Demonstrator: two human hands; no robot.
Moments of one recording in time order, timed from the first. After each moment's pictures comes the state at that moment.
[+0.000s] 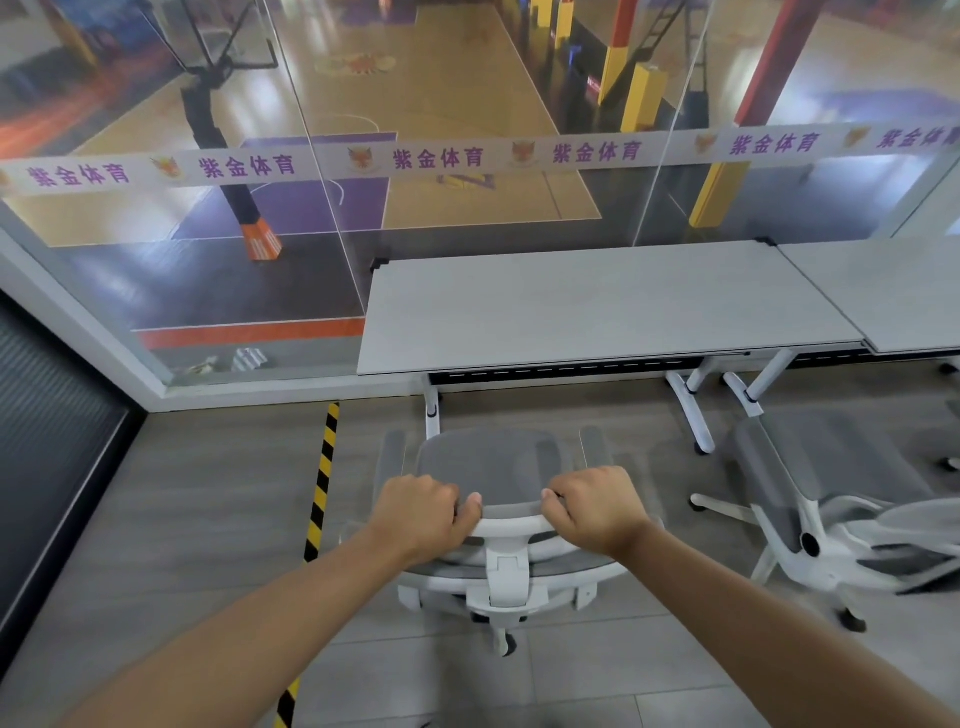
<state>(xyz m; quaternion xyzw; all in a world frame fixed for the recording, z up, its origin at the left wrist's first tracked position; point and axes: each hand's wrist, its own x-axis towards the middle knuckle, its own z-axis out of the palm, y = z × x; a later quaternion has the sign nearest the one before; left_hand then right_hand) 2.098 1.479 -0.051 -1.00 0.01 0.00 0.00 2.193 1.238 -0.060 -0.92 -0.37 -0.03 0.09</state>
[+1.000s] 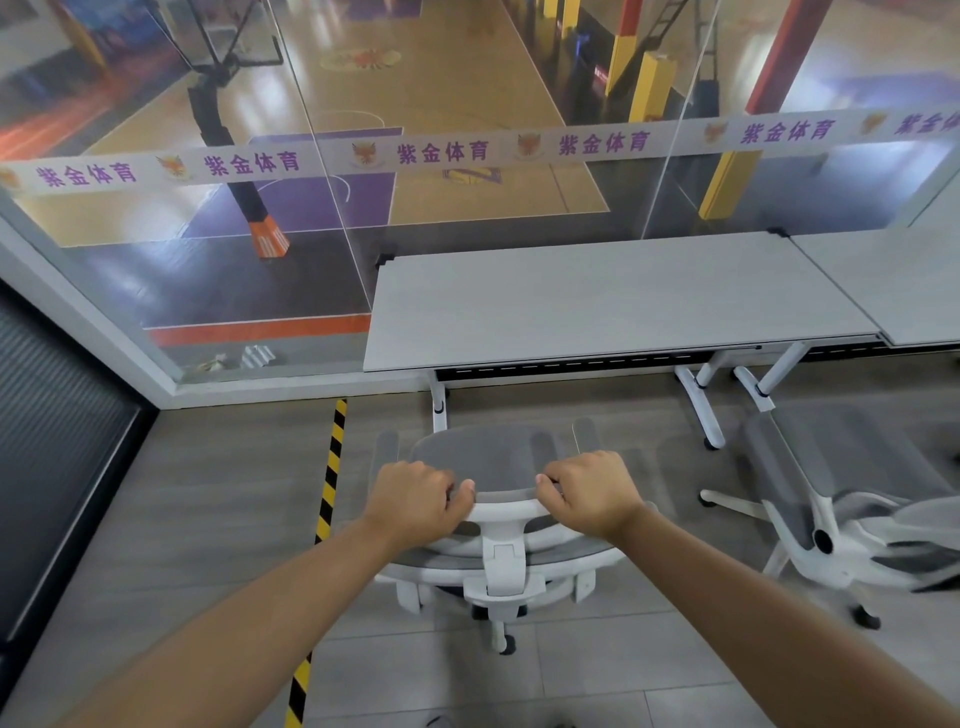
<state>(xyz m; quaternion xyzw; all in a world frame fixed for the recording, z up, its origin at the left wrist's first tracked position) 2.107 1.498 -0.056 -1.00 0.02 -0.04 -0.03 2.207 1.254 -0.062 -0.92 -0.38 -0.02 0.10</state>
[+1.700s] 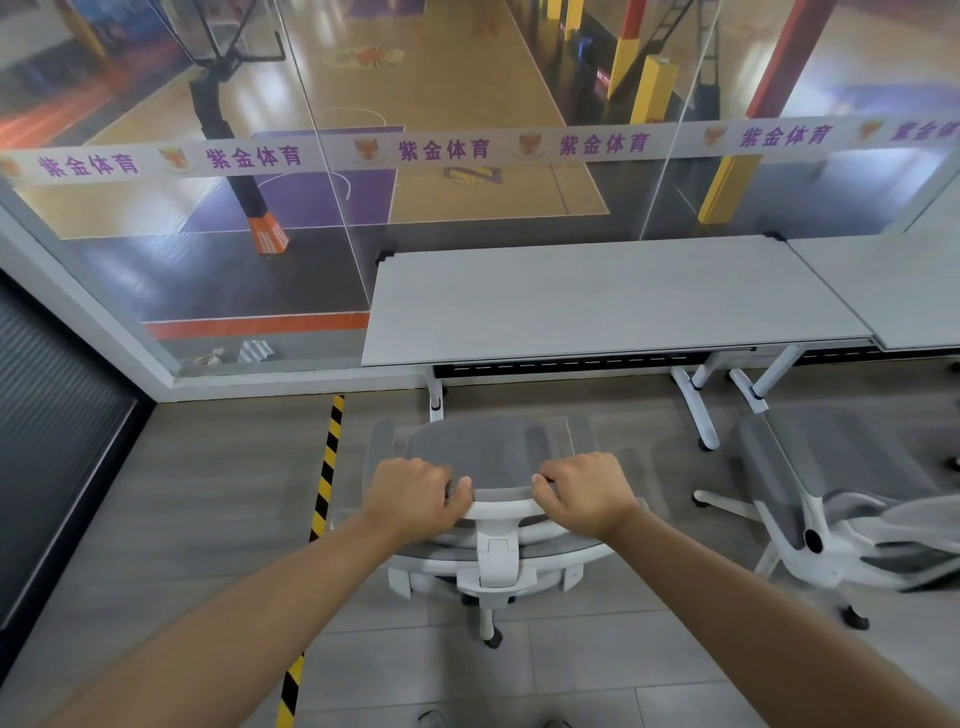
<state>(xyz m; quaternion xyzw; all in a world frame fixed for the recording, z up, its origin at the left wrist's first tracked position) 2.099 1.490 -0.057 -1.00 0.00 -0.04 -0.01 2.196 1.249 -0.062 -0.92 -0.38 -0.01 0.10</state>
